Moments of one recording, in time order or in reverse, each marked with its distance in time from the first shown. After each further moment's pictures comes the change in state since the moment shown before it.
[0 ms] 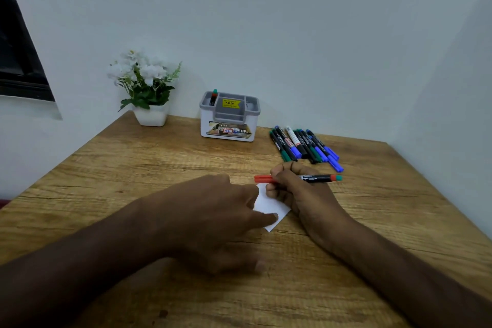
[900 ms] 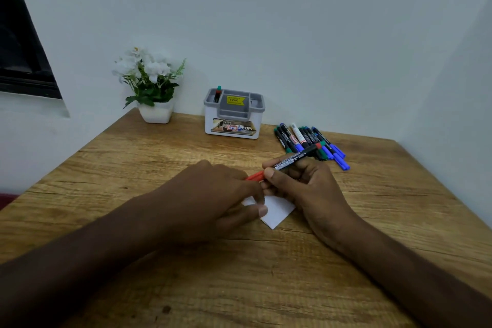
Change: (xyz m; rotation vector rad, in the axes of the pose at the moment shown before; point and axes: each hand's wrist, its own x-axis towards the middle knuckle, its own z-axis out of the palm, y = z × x) left_hand -0.007 -0.010 0.011 -0.137 0.266 -0.210; right_hand -0.006 -0.001 -0.003 -0.047 -0.176 -0.258
